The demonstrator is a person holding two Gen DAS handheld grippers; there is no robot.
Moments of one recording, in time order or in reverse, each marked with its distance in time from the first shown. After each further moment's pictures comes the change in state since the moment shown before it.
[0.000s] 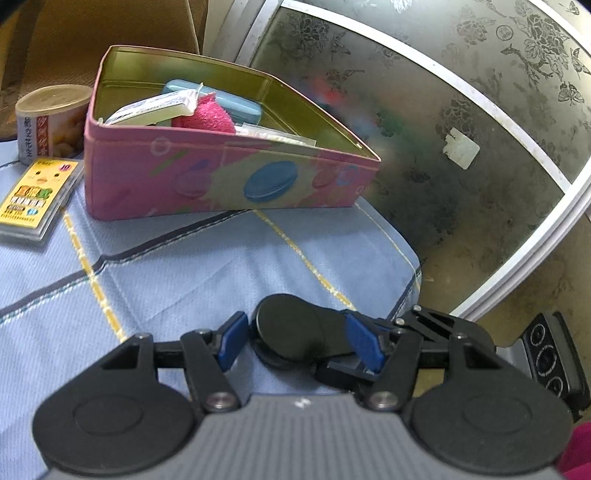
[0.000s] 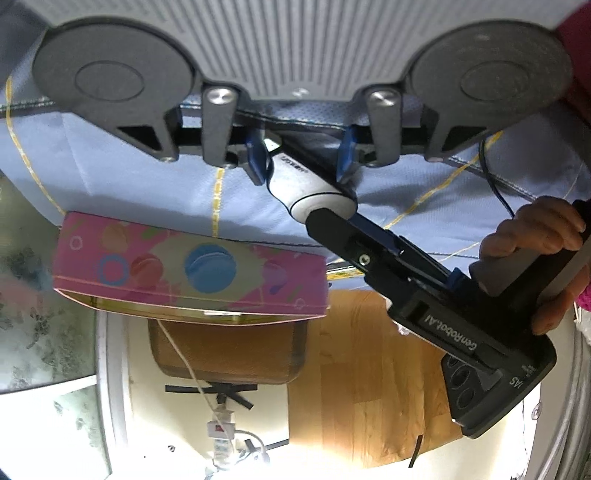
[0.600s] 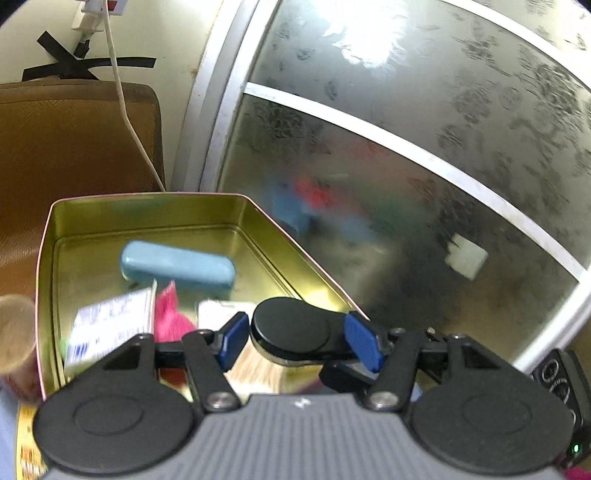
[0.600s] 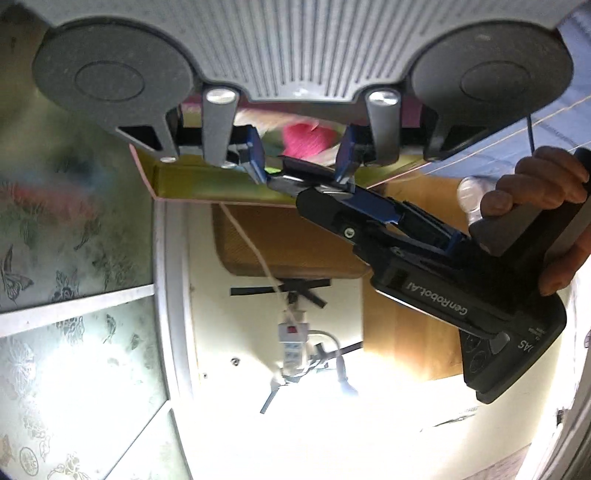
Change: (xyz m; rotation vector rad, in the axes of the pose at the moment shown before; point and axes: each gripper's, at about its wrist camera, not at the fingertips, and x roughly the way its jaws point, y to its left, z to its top) left arm 0.025 -0.027 0.162 0.112 -0.158 0.033; right arm 0.030 -0.071 0.094 0.036 -0.264 -0.163
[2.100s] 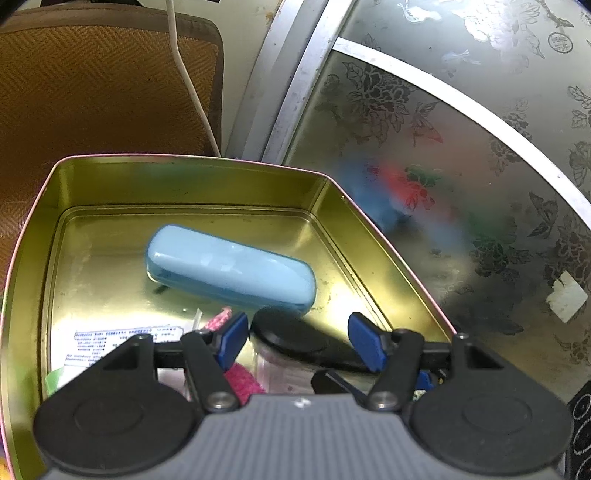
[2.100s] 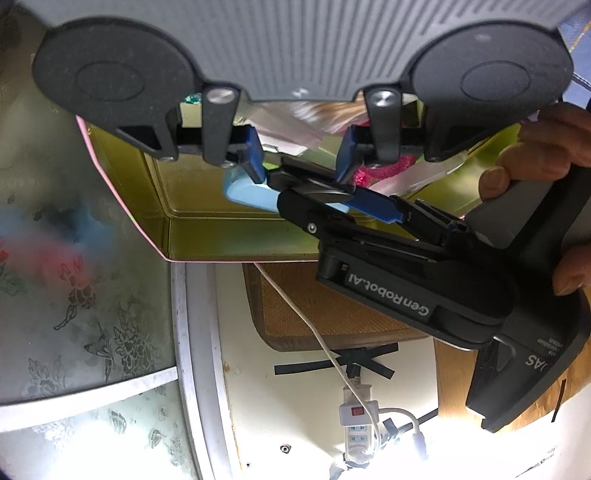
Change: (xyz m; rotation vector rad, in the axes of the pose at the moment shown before) left arm 0.090 0.058 0.019 -0.137 0.079 0.130; right arm 0.098 -0.026 -0.016 0.097 0.212 -0.111
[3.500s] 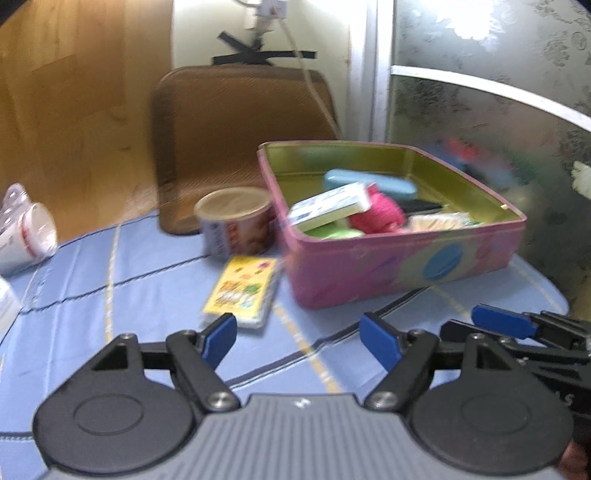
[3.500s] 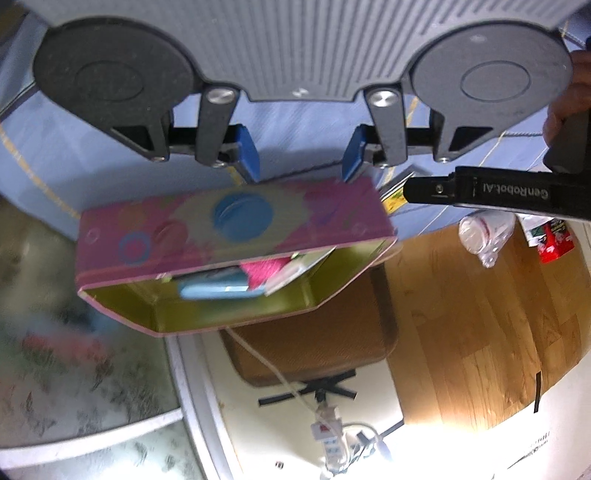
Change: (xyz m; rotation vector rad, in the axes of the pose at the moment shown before) left arm -0.179 0.009 -0.176 0.113 -0.138 0.422; right arm -0.107 0.086 -0.049 0.179 0.134 0.042
